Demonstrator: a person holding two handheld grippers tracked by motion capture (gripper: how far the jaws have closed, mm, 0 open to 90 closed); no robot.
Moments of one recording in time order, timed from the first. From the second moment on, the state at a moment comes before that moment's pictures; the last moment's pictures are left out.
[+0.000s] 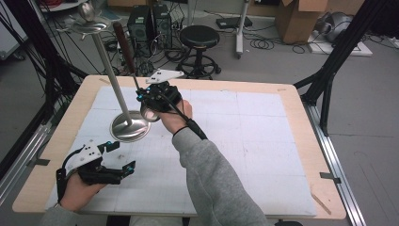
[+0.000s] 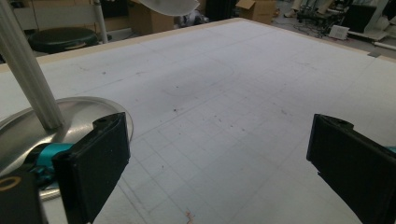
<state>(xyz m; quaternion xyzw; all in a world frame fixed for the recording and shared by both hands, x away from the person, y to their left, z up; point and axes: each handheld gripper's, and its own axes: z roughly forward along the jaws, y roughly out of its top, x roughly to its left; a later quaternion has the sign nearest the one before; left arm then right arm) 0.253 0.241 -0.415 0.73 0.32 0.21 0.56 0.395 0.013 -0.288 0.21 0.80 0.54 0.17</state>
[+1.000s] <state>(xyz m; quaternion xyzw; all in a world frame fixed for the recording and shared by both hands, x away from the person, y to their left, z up) 0.247 0.245 -0.416 0.73 0.32 0.21 0.56 0.404 0.032 -0.288 0.21 0.80 0.53 0.17</state>
